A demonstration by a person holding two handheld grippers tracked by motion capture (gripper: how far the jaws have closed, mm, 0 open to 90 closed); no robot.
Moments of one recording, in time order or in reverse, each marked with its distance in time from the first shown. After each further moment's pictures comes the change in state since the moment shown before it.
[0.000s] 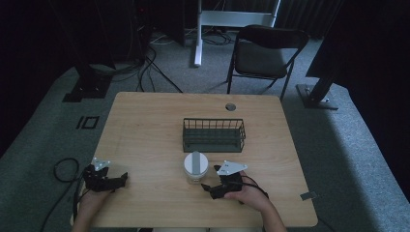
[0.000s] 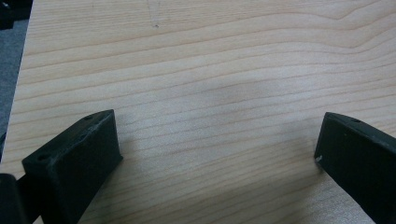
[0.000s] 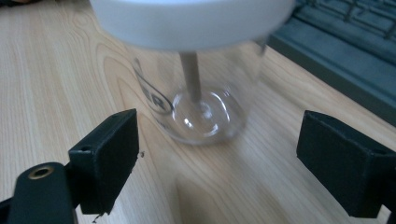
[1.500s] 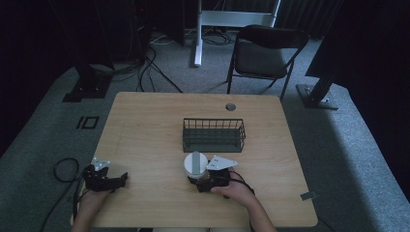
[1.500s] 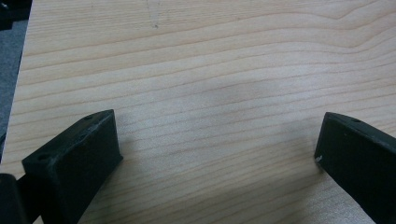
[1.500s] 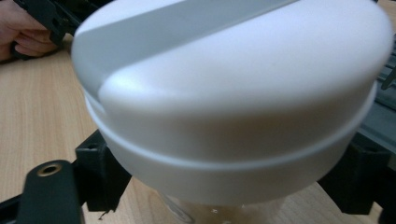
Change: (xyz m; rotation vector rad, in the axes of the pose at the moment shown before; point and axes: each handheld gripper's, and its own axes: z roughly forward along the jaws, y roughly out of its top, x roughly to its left) left arm 0.001 0.000 0.000 -0.001 -0.002 0.004; right arm 0.008 0.021 0.031 -0.131 0.026 0.025
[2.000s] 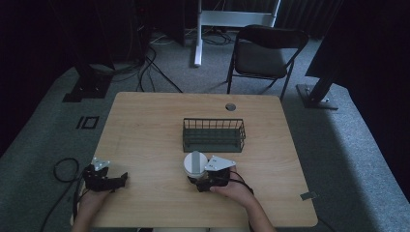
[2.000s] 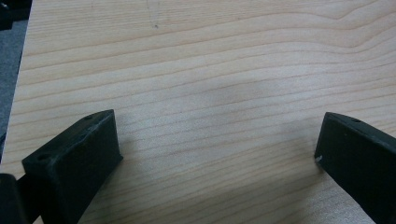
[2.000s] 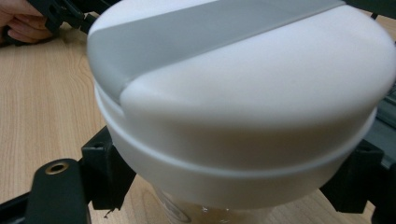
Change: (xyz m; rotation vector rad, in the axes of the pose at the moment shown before) left arm 0.000 0.000 0.000 0.000 0.000 0.000; right arm 0.002 0.005 -0.001 0.019 -0.016 -0.064
